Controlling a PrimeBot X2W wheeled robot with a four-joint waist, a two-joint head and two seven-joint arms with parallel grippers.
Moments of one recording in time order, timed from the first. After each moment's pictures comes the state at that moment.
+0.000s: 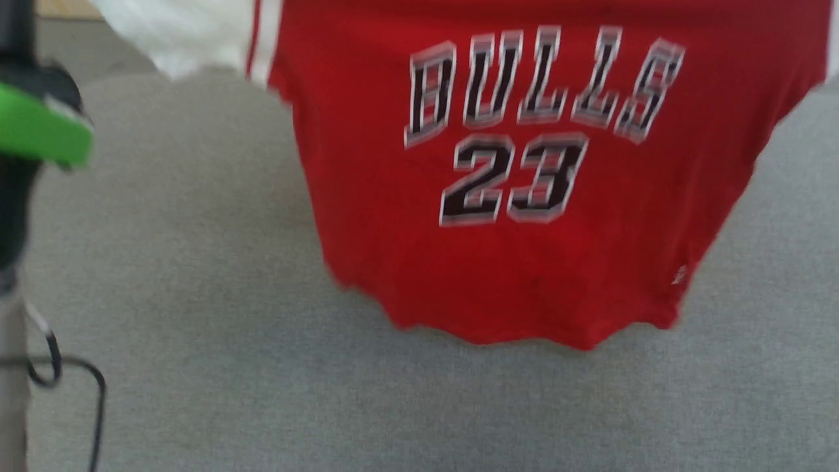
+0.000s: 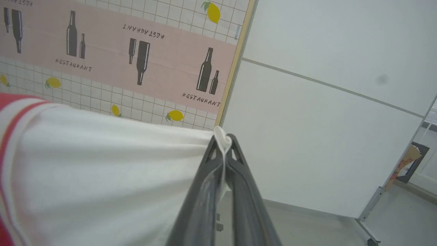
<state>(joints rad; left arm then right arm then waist) -0.65 0.50 -0.02 -0.30 -0.60 0.04 0.30 -0.75 -0.52 -0.17 -0.07 0.24 0.13 0.43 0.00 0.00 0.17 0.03</state>
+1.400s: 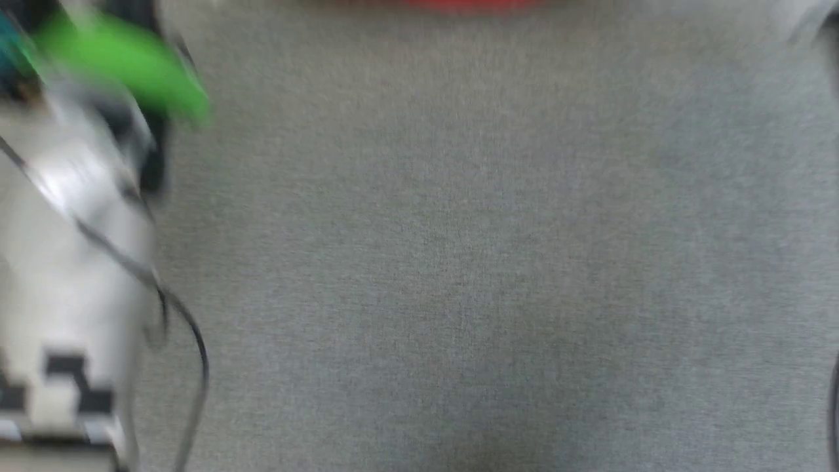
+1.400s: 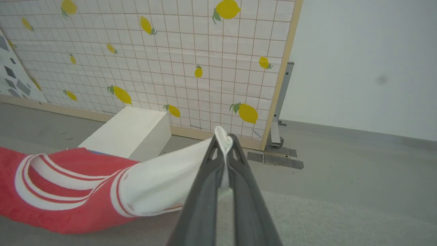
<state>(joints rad) -0.94 0.32 -0.20 0.59 -0.49 -0.10 -0.22 -1.08 -0.28 0.00 0.62 0.21 0.13 0.03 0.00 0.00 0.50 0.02</state>
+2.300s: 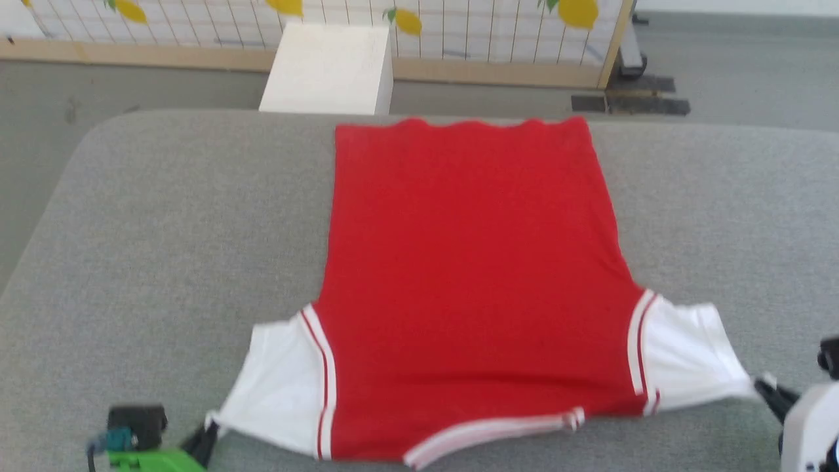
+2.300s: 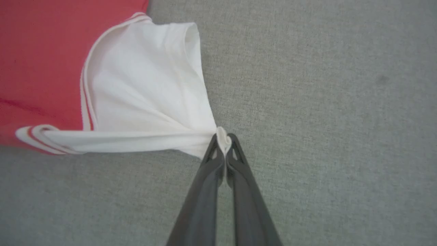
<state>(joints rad) 0.06 0.48 -0.26 0.22 -0.59 -0.02 0.09 0.00 -0.54 0.06 0.23 0.53 0.13 0.39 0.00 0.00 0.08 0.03</state>
